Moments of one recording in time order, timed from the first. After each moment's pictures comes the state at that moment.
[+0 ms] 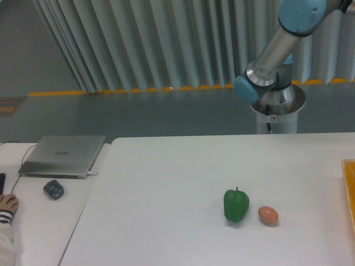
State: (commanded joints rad) arm 2.98 -2.10 -1.46 -1.04 1.52 1.58
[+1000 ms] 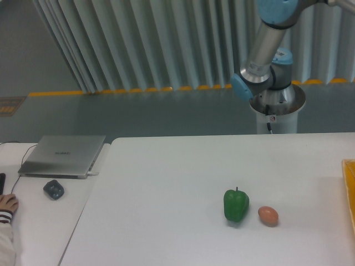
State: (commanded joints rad) arm 2.63 -1.94 -1.38 -1.27 1.57 1.54
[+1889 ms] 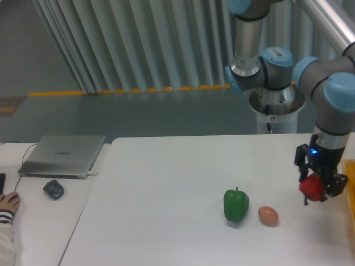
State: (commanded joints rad) arm 2.41 -1.92 -1.52 -1.27 1.55 1.25
